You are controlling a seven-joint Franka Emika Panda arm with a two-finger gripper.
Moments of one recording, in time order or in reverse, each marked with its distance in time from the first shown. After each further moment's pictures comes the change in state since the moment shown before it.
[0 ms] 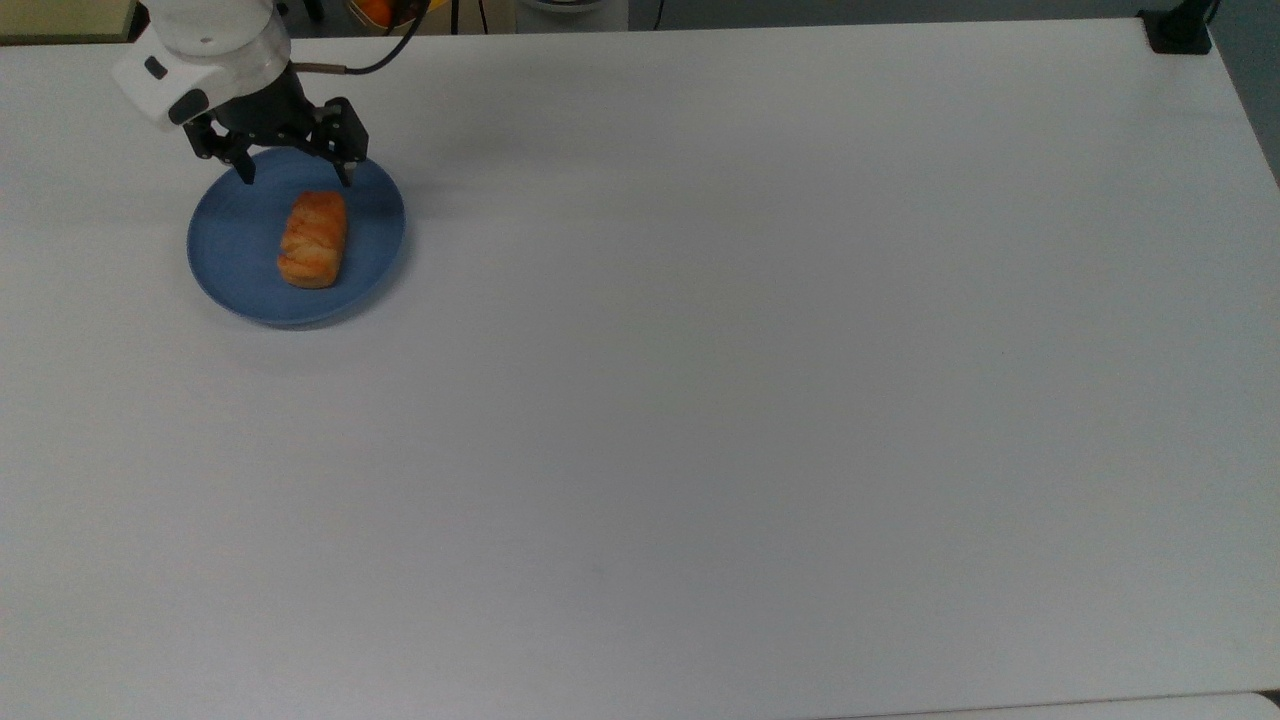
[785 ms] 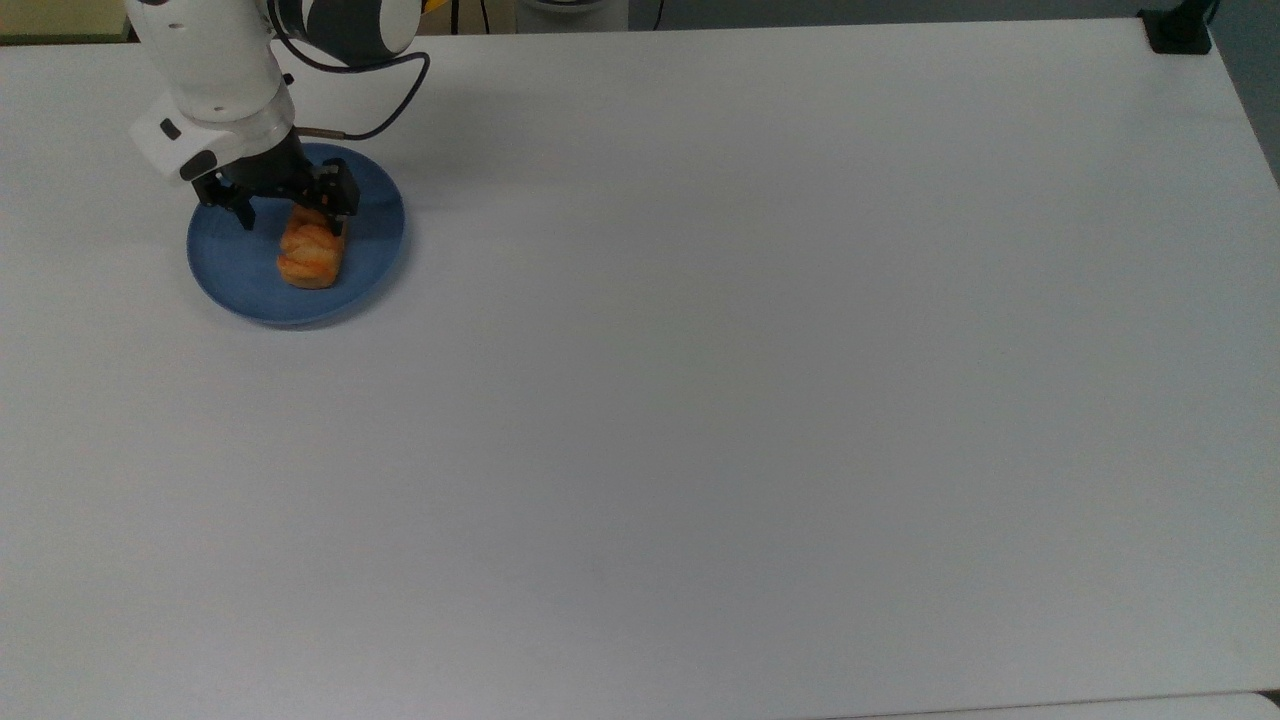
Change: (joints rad) arm -0.029 0.100 0.001 -0.063 0.000 0.202 0.000
